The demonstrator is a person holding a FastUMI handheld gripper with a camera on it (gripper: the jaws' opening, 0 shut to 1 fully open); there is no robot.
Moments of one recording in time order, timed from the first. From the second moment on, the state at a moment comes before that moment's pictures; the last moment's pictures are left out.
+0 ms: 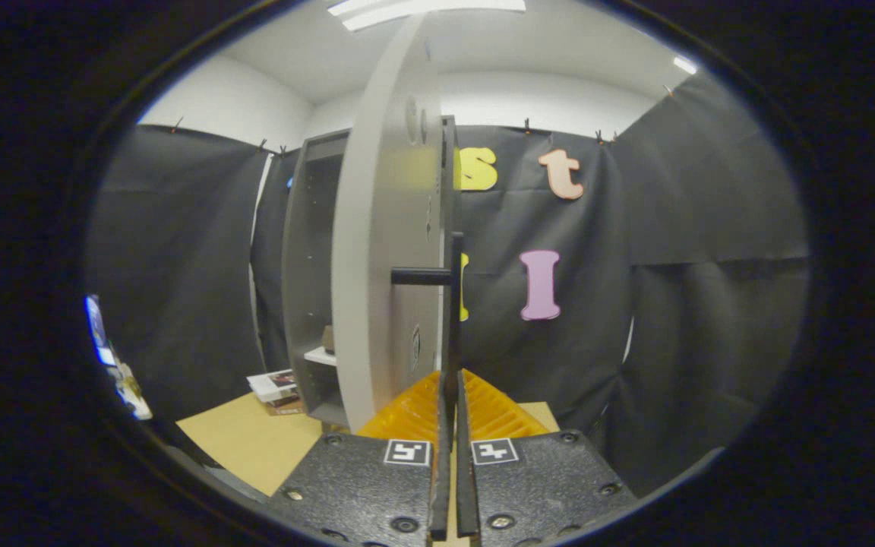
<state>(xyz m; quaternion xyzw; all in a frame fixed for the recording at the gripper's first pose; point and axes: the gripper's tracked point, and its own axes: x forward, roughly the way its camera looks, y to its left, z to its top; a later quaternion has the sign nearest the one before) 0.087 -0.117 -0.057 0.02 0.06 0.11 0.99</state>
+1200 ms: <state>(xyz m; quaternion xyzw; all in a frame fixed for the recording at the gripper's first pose) -0.003 -0.145 -0.117 -0.05 0.02 0.01 1.00</state>
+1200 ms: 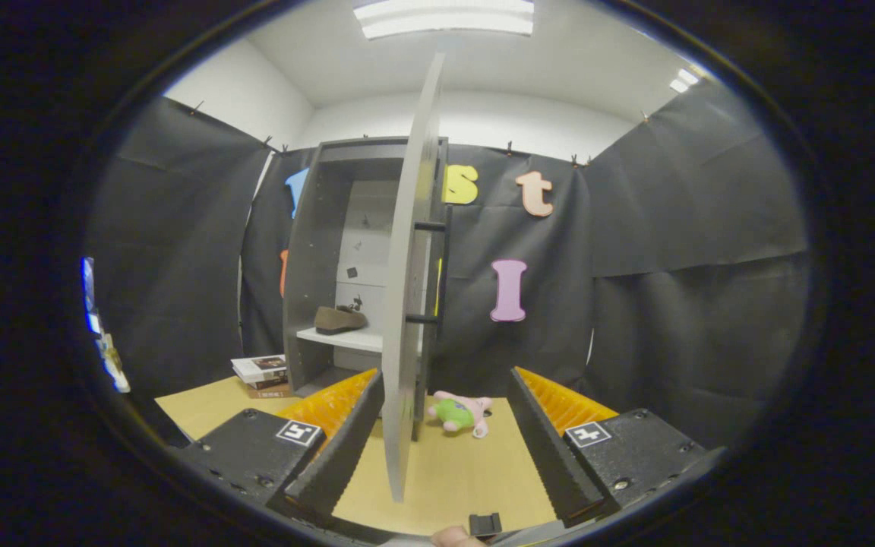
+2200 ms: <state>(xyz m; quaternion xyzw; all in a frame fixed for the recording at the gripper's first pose) -0.004 -0.121 -0.251 -0.04 0.04 -0.01 1.00</state>
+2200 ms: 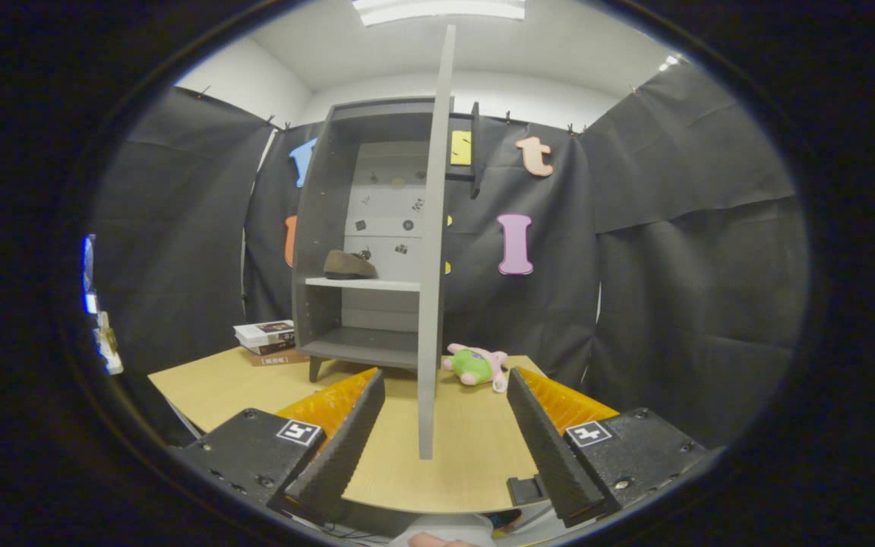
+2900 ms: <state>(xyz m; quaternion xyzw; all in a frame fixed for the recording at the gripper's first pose) 0.026 -0.006 -0.347 -0.02 0.10 0.05 0.99</state>
